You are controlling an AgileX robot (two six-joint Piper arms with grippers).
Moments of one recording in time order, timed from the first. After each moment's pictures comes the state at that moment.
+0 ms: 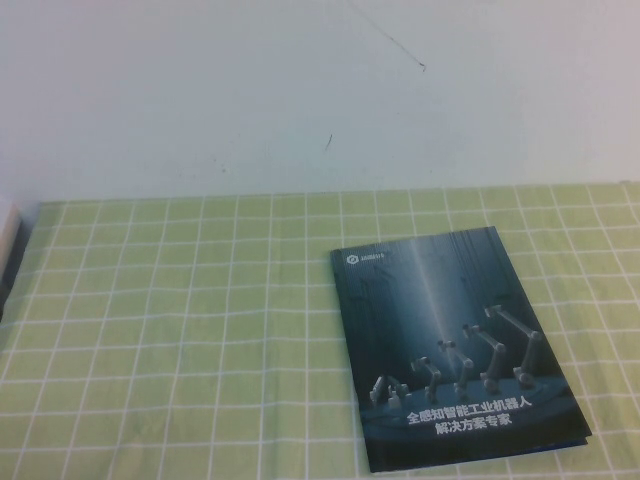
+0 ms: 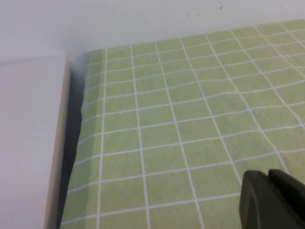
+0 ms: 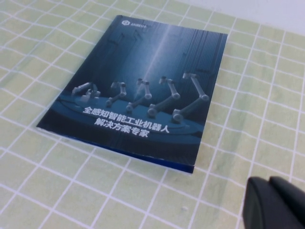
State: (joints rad) right arm 0.38 0.19 -0.38 0.00 0.80 -0.08; left arm -0.06 -0.01 0.02 -0.20 0.36 0.24
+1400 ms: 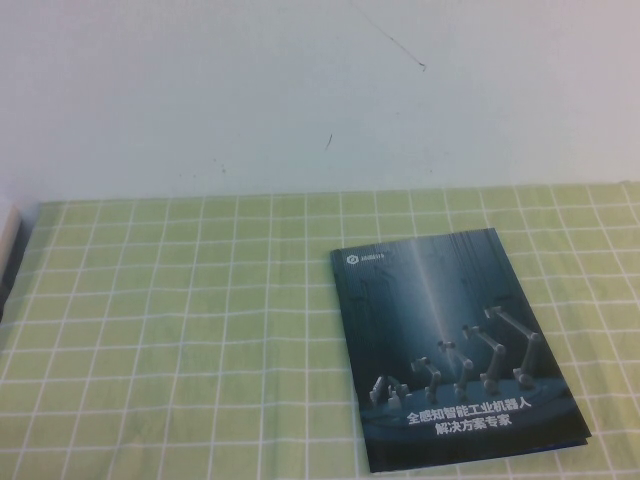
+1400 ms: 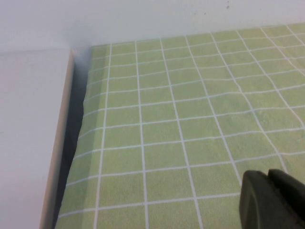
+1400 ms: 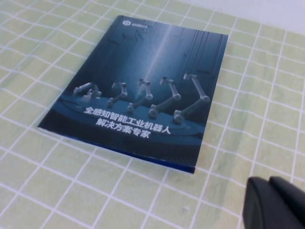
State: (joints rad) right arm 0.38 0.19 -0.38 0.00 0.80 -0.08; left arm -0.09 -0.01 0.02 -0.09 0.36 0.10
